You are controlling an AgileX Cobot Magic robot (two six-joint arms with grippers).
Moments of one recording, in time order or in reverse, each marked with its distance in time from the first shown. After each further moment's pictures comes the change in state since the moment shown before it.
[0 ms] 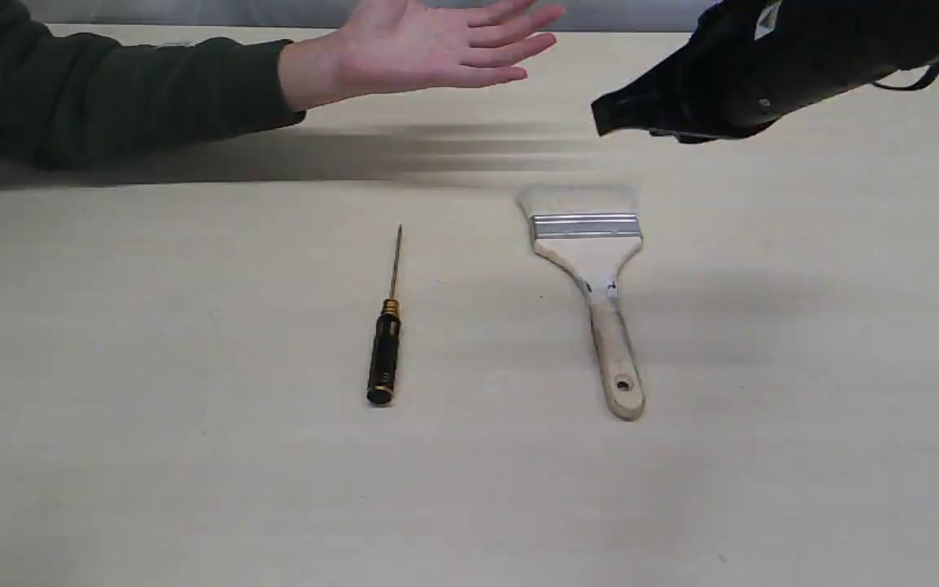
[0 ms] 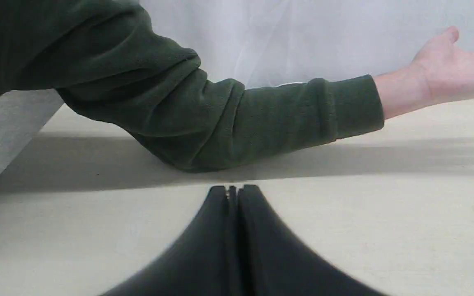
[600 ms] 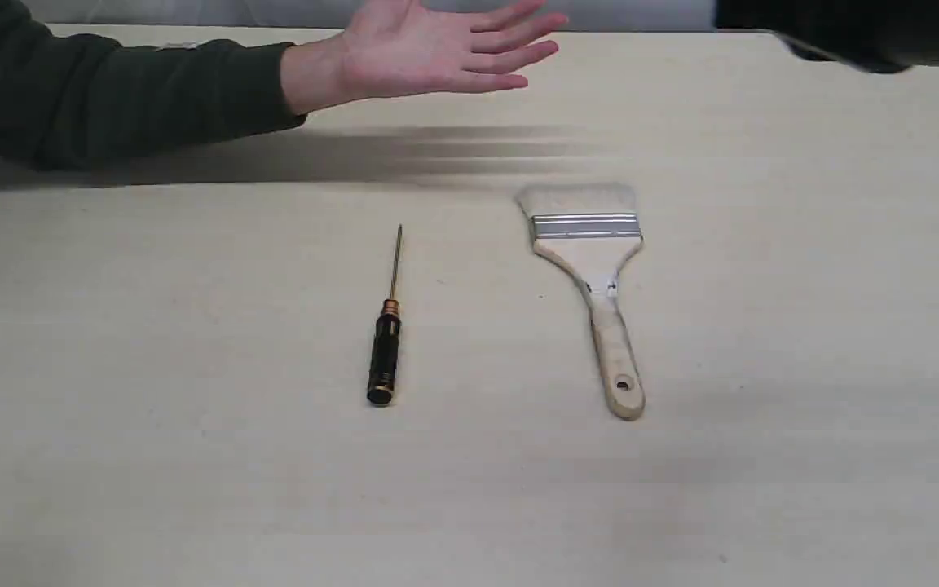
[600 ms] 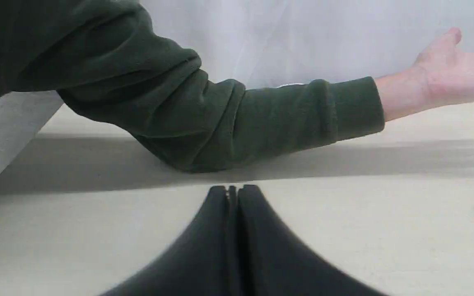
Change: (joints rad) left arm 0.000 0.000 0.000 0.000 0.000 0.000; right arm -0.032 -0.472 0.210 0.418 -0.133 -0.291
